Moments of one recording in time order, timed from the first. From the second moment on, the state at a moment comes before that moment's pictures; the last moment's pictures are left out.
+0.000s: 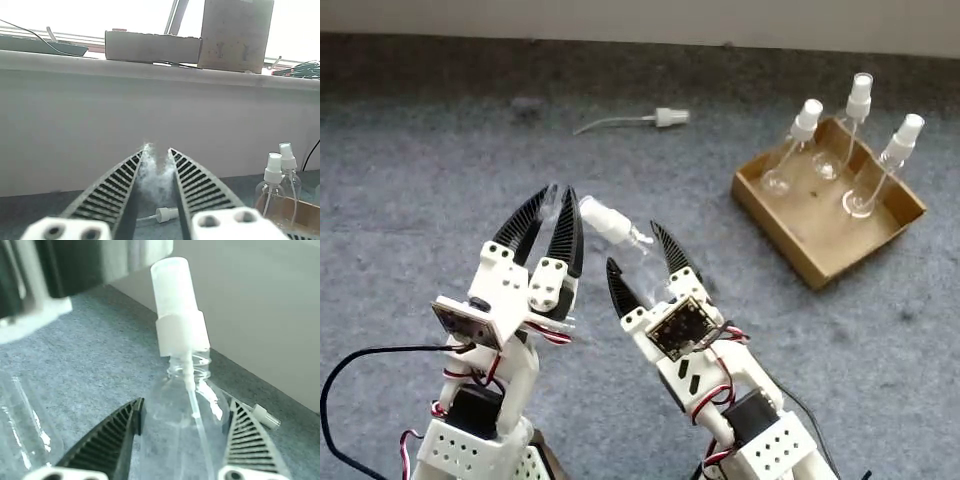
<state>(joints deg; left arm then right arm) 13.9 -103.6 96.0 1.5 9.0 -38.6 -91.3 96.0 8.0 18.5</state>
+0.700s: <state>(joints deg) 19.8 -104.2 96.0 5.9 9.3 -44.1 -91.3 96.0 8.0 18.5</state>
